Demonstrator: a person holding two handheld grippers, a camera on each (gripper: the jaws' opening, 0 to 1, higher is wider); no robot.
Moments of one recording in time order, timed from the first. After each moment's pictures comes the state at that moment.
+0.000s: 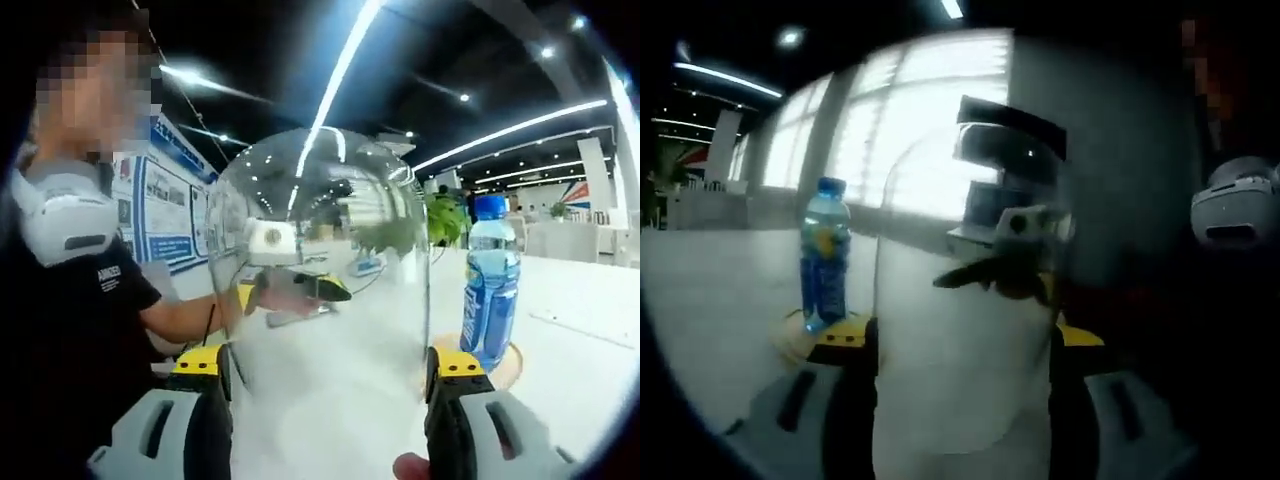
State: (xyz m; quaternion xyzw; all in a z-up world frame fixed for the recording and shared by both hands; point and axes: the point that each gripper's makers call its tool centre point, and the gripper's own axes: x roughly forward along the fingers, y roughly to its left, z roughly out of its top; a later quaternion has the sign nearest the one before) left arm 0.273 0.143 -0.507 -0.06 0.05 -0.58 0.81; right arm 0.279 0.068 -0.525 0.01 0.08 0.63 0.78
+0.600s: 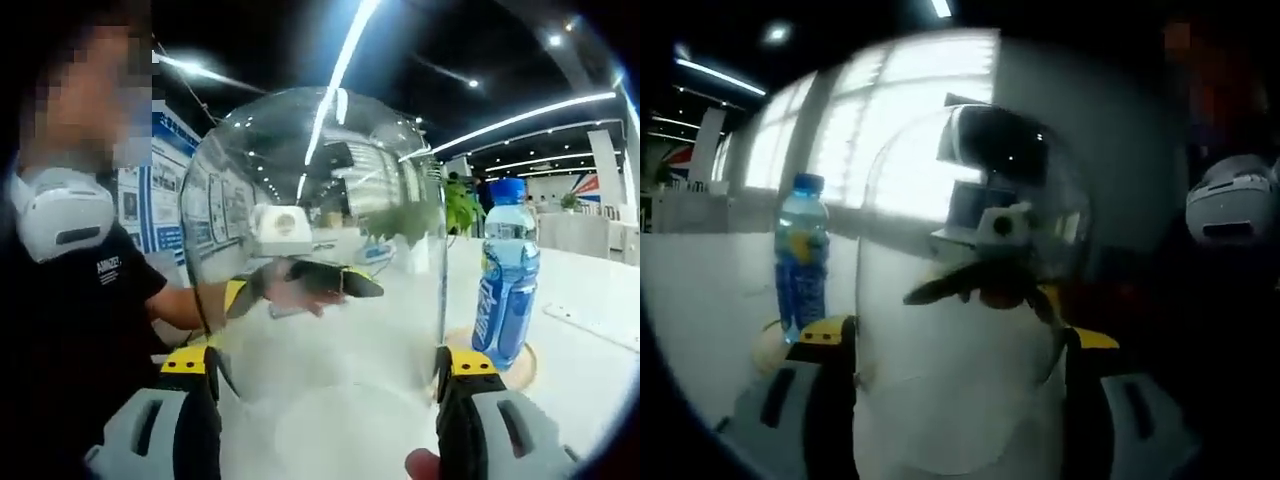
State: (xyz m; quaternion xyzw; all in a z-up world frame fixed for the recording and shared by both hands) left arm 0.281 0.120 -0.509 -0.06 0.05 -0.61 0.79; right arm 0.281 0.083 -0.530 -0.01 0.08 0.64 0.76
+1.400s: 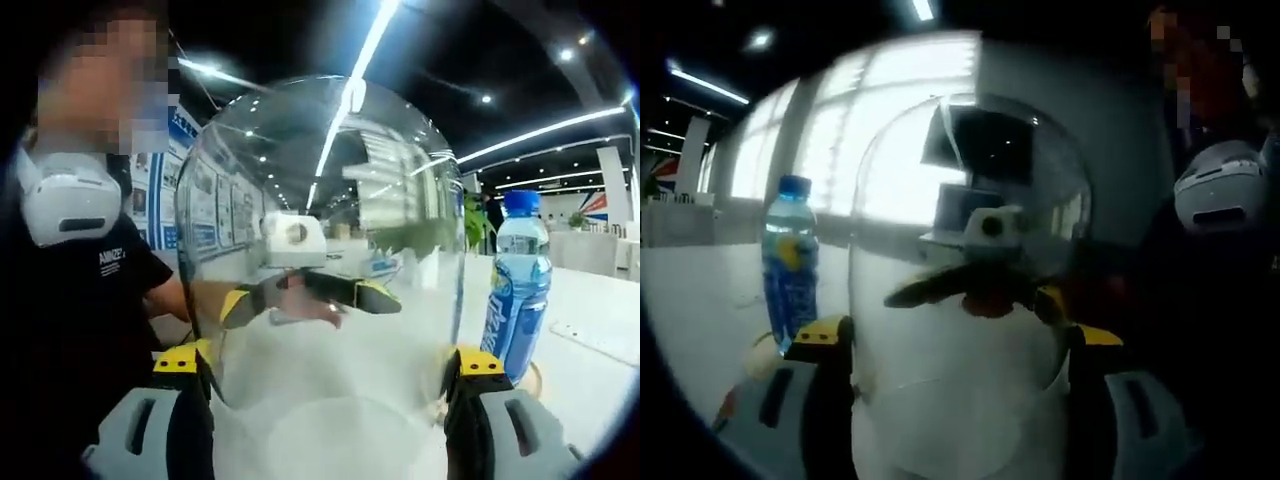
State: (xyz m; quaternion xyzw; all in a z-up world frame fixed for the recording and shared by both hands) left arm 0.286 0.115 -0.512 -0.05 0.03 -0.63 0.77; right arm 0.283 0.093 -0.529 -0.01 0.06 0.65 0.75
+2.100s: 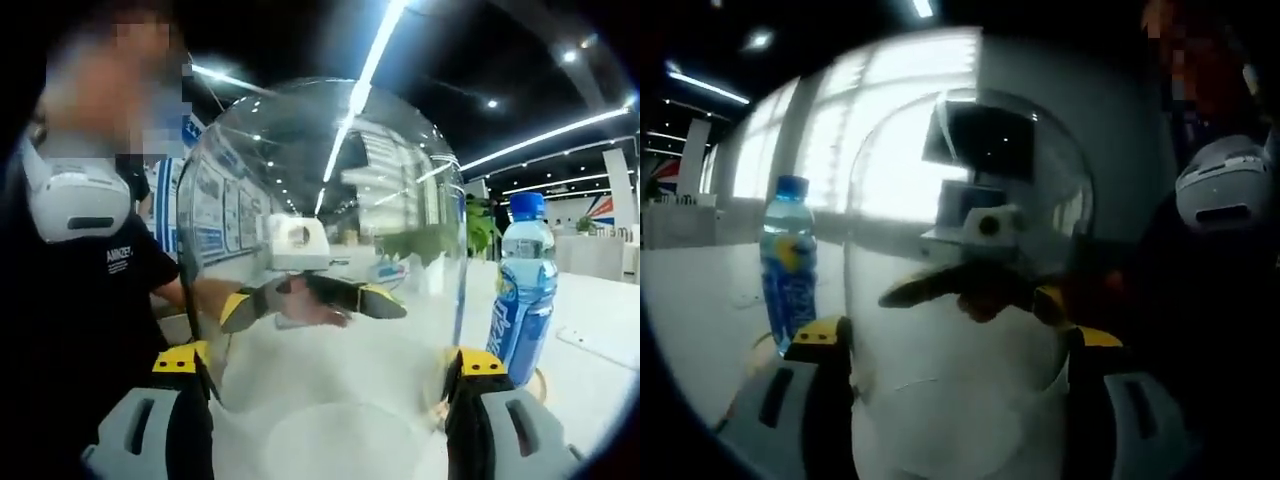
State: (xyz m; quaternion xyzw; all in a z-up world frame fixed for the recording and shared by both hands) left arm 0.287 0.111 -0.511 -0.04 0.03 -0.63 0.78; right arm 0.289 0.094 -0.528 -0.01 0.05 0.68 0.74
